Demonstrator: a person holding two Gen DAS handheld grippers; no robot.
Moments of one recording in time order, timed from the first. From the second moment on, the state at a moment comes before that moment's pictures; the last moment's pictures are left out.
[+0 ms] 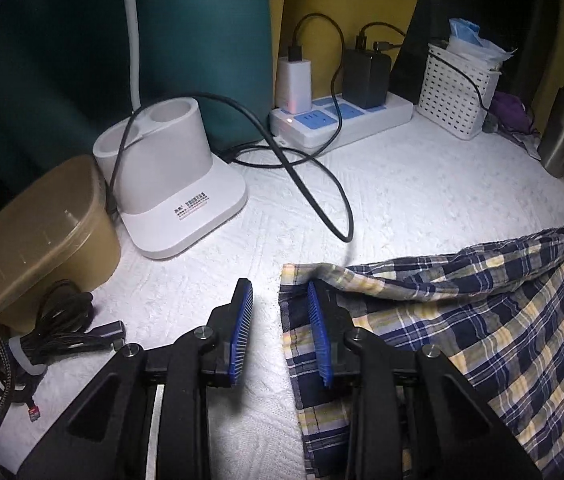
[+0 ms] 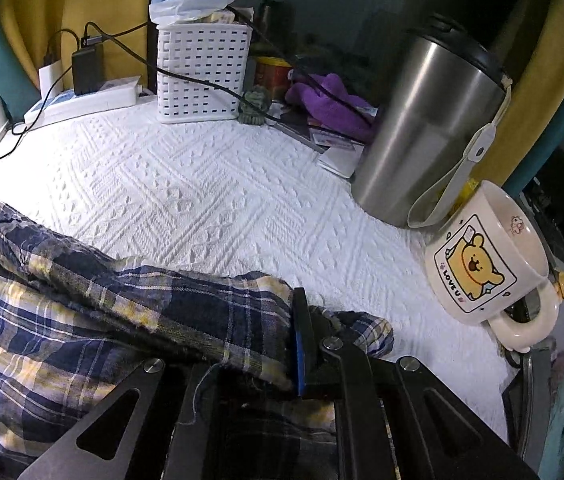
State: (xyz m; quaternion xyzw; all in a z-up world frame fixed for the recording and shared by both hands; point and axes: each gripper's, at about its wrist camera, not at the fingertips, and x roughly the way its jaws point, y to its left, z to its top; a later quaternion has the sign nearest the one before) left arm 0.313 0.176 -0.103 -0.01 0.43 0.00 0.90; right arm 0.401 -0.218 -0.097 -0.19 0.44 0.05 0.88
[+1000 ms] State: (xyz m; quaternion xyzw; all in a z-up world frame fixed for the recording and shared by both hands) left arm 0.270 0.141 -0.062 0.00 0.42 -0.03 0.91; right arm 0.360 -0.263 -0.051 -0.17 0.39 0.03 0.90
